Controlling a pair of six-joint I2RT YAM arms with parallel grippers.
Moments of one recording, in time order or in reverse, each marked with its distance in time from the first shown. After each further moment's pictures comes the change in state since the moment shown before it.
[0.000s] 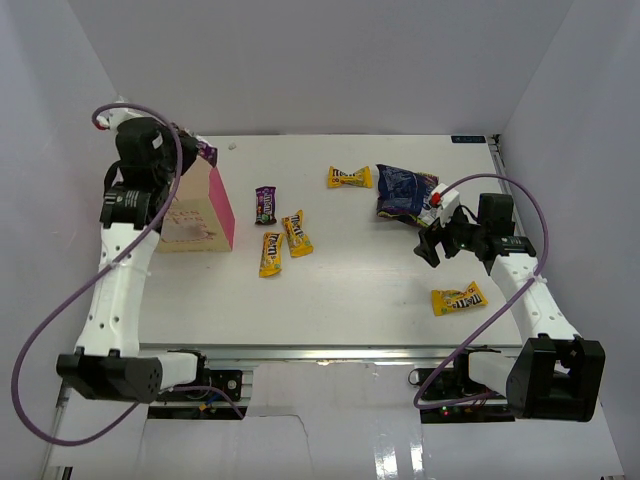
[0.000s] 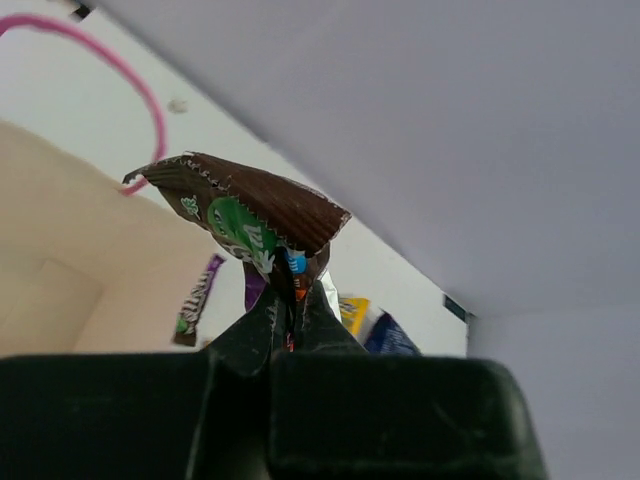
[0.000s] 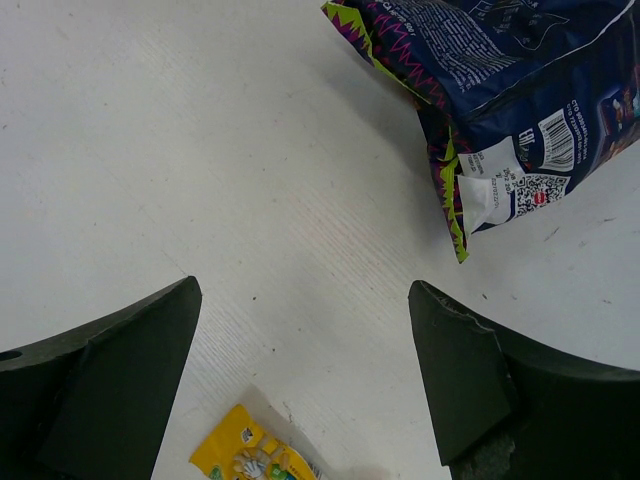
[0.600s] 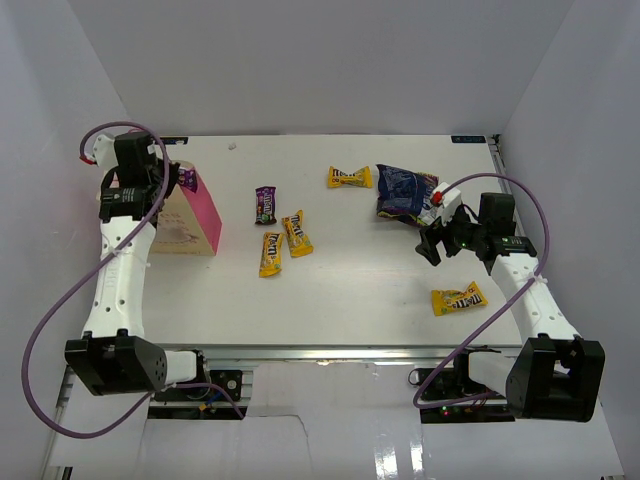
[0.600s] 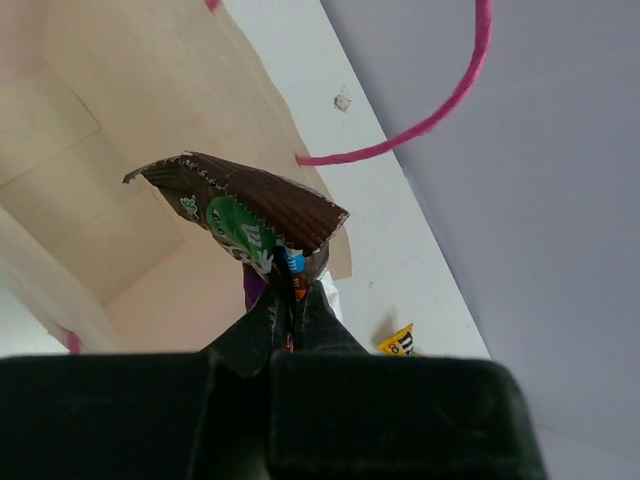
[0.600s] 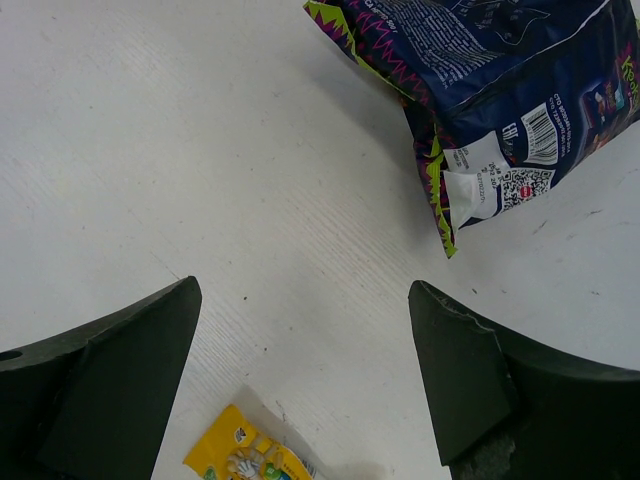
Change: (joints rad) left arm 0.127 0.099 -0.080 -0.161 -0.162 -0.185; right arm -0.006 0.000 0.000 0.014 0.019 0.010
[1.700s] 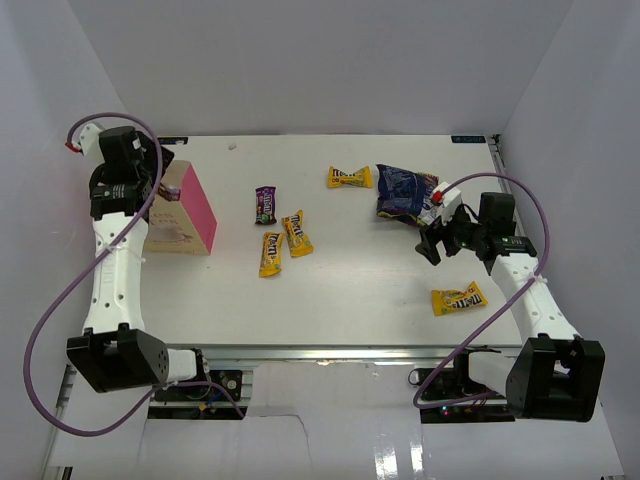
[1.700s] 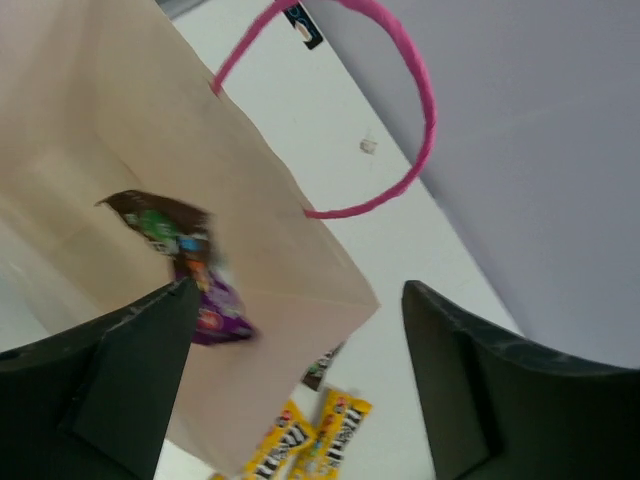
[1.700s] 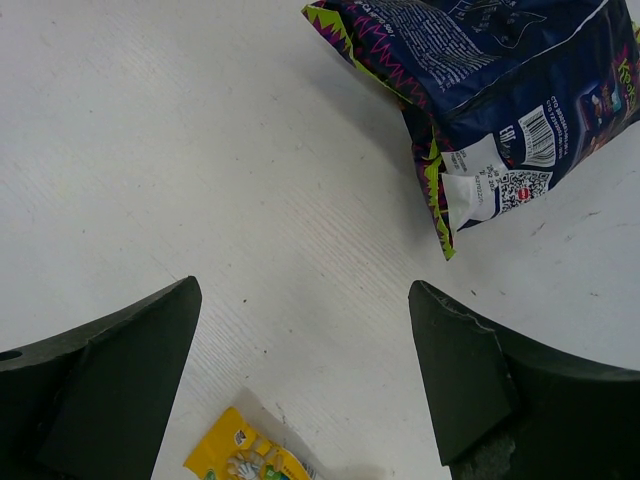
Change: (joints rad) left arm 0.084 0.019 0.031 0.051 -0.007 0.171; right arm 0.000 0.000 0.000 0.008 0.000 0.005
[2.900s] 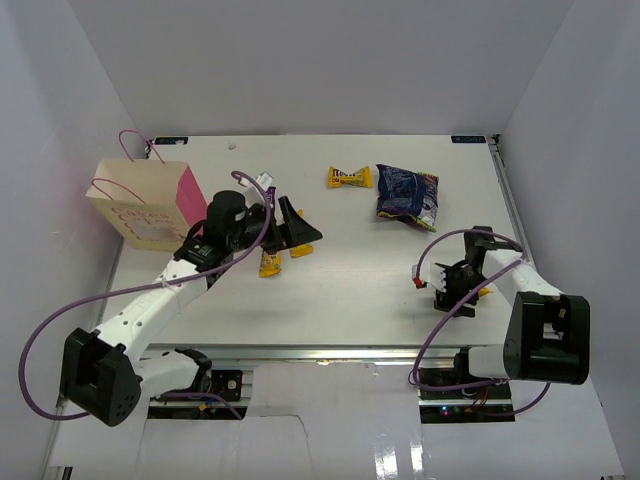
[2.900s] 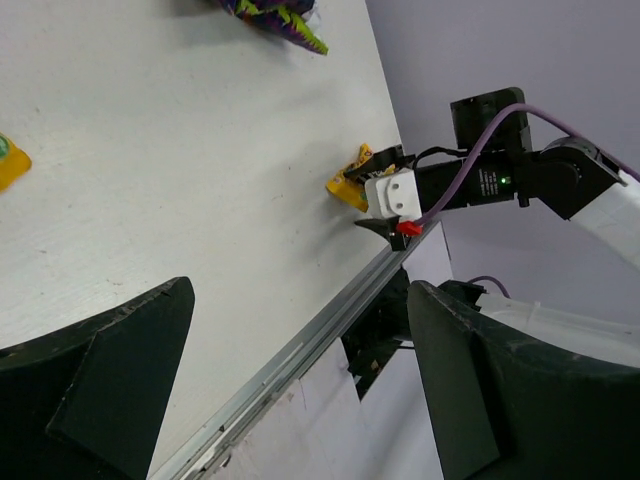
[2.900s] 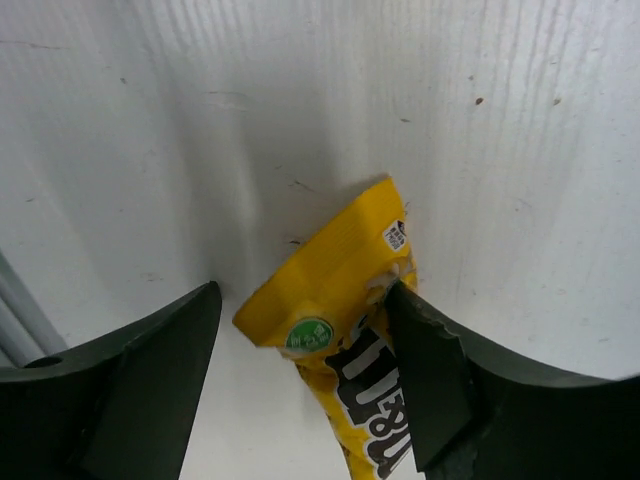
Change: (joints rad) left arm -0.581 -0.172 -0.568 0.485 0.785 0.047; right arm -0.036 0.192 -0.121 -0.487 0.340 -0.970
